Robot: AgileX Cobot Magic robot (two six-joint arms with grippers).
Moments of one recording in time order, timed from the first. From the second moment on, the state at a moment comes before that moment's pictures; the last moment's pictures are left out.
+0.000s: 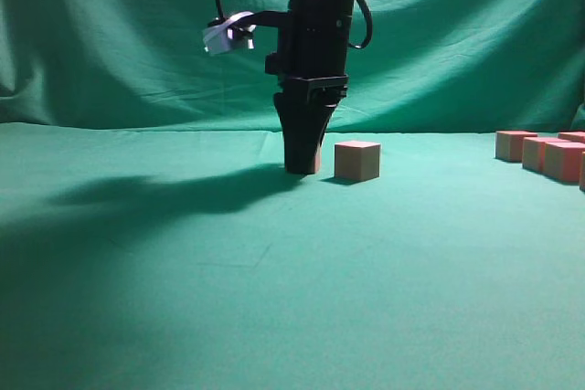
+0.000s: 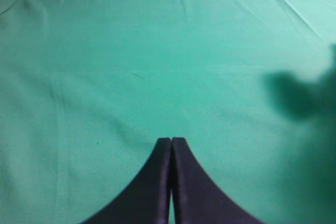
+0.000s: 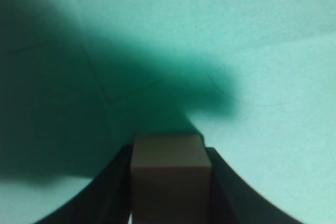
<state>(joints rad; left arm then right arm) -0.01 -0.01 0.02 0.02 0.35 0.01 0.55 2.41 -2.14 0.04 1.22 -0.88</state>
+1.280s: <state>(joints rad) -0.01 -0.01 0.02 0.02 0.35 0.01 0.54 2.39 -2.14 0.04 1.23 -0.85</state>
